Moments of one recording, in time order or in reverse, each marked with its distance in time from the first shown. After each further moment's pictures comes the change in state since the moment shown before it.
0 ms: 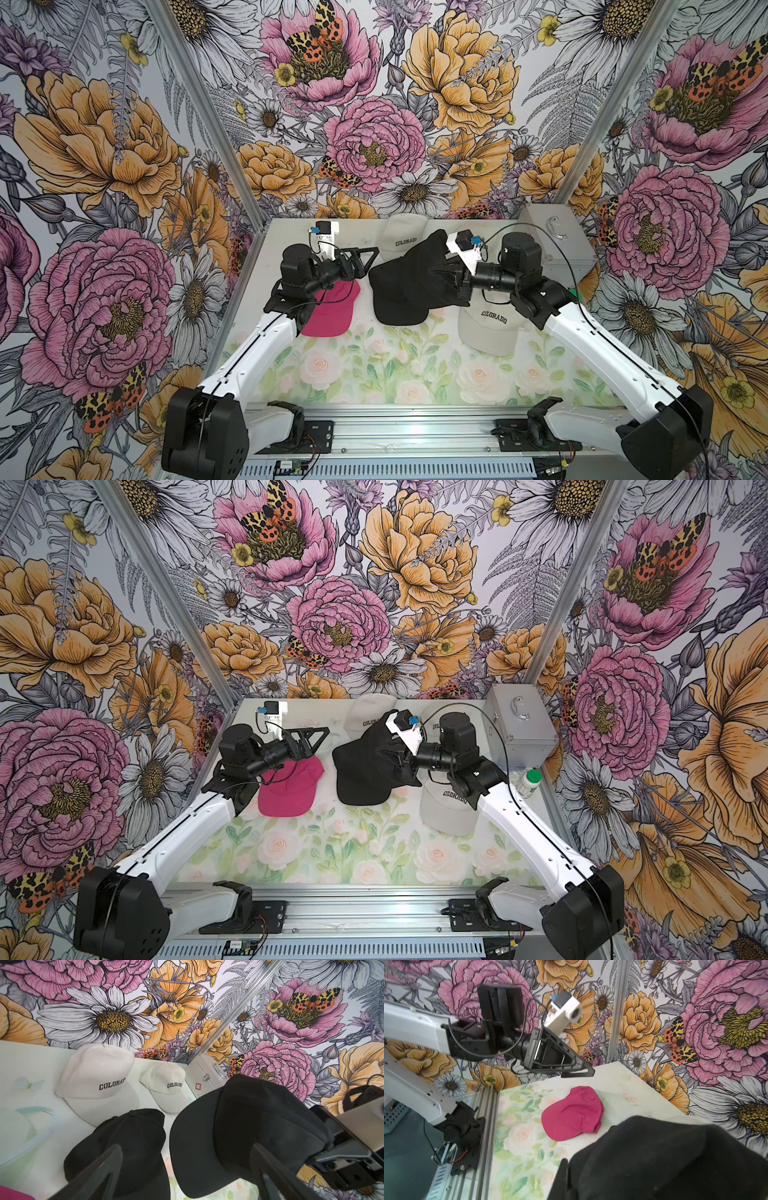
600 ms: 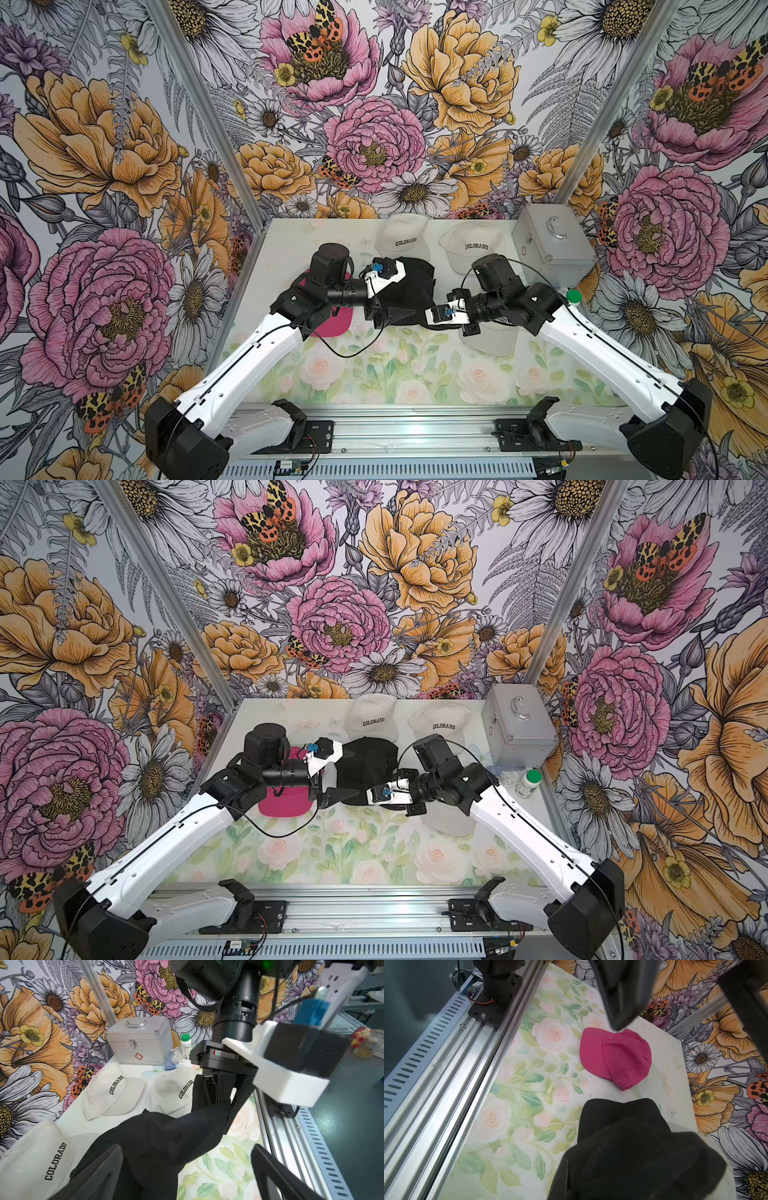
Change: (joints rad) left arm -0.317 -0.025 0.240 -0.632 0.193 1.040; right arm 0.156 0.004 0.042 -0.549 0.182 -0.841
